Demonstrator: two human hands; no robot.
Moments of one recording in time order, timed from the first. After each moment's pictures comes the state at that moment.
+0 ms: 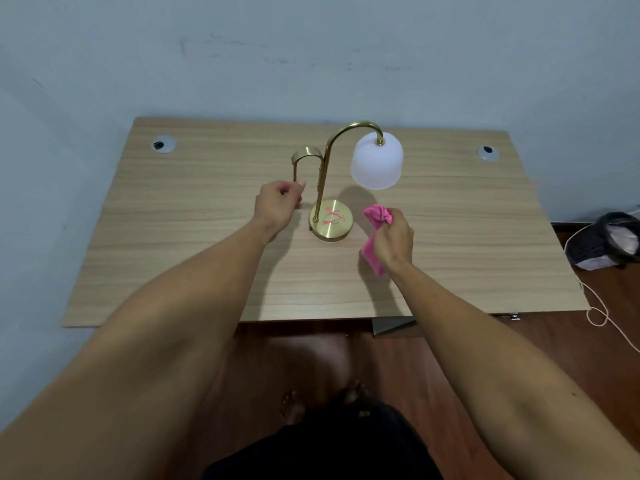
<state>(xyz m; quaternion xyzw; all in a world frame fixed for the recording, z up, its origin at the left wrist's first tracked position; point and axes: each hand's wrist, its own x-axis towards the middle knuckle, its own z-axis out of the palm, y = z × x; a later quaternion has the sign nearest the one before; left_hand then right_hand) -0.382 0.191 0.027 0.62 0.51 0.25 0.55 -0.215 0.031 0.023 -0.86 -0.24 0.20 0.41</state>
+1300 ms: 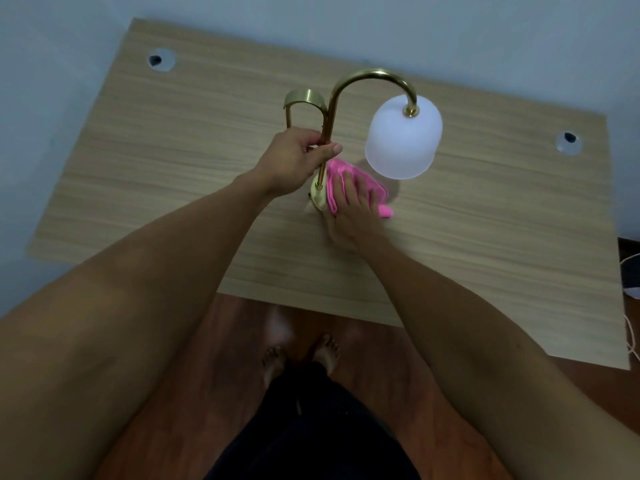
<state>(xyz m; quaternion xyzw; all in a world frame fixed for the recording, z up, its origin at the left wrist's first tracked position) -0.341 0.209 0.025 0.71 0.47 0.19 0.48 -0.188 0.108 -0.112 -0.73 -0.67 0.14 0.01</state>
